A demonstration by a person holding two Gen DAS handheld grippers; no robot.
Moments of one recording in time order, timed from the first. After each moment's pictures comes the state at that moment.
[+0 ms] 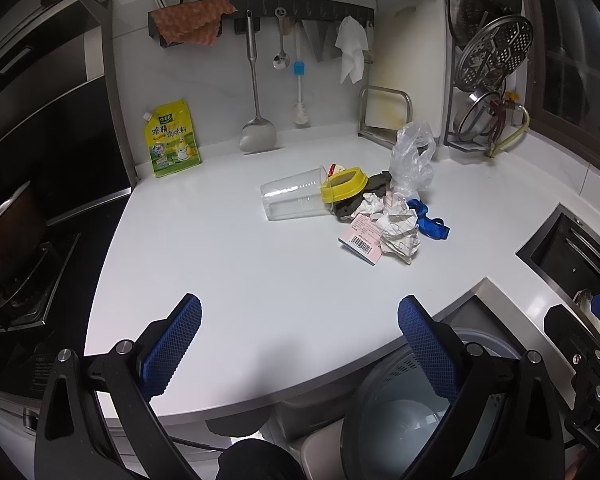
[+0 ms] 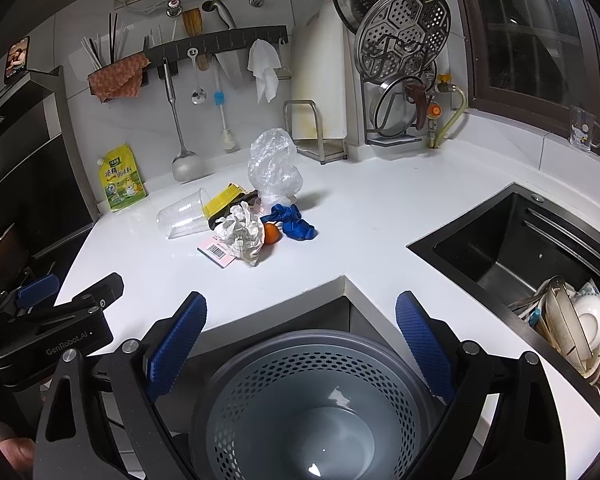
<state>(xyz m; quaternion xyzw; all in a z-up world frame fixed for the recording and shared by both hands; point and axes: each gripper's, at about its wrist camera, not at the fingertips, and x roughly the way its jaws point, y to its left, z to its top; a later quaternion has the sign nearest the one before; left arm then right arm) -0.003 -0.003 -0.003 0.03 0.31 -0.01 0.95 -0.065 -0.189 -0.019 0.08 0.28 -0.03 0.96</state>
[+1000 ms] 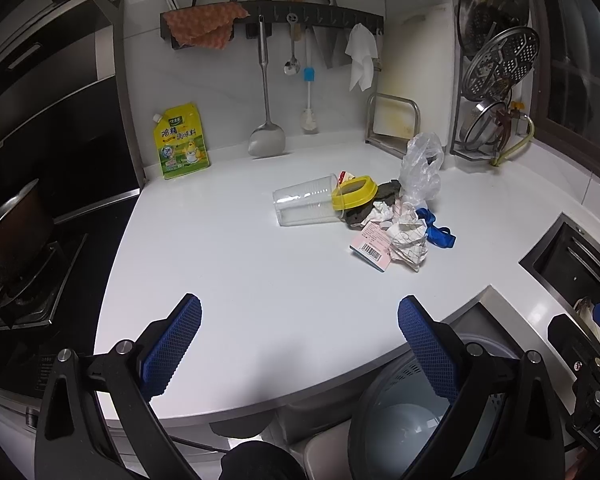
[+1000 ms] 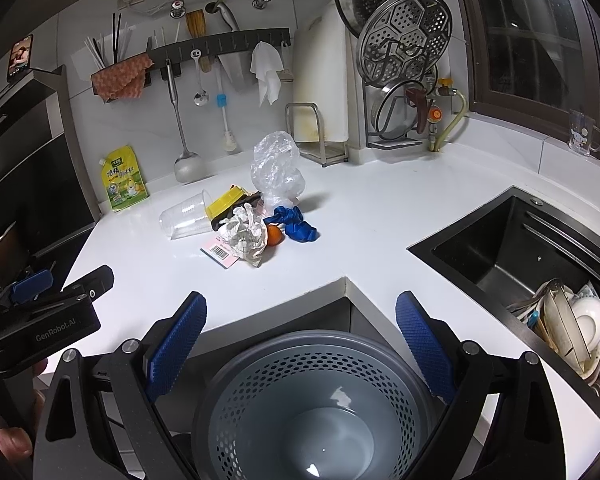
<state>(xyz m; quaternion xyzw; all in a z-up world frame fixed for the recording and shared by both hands) -0.006 0.008 0.000 0.02 0.30 -0.01 0.95 -0.067 -0.186 -0.016 0.07 0.28 -0.03 0.96</state>
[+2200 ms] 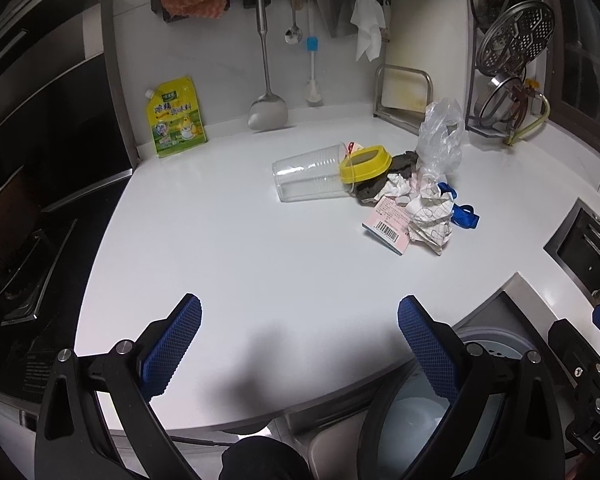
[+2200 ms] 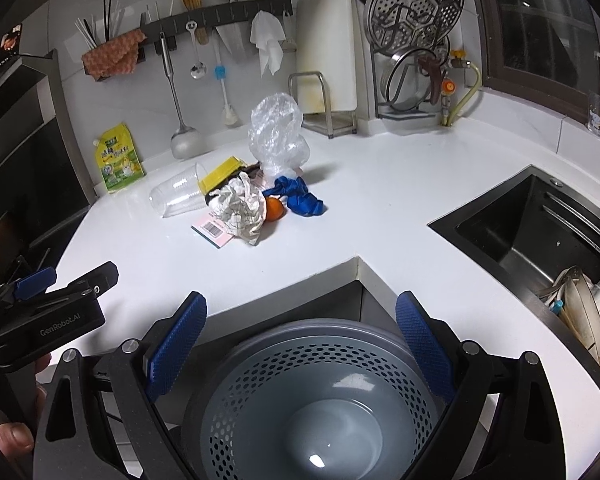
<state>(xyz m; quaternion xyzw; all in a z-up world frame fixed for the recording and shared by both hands) 0.030 0.007 -0.029 0.03 0.34 0.00 0.94 -0.031 -0.188 -0.049 0.08 0.32 -0.02 0.94</state>
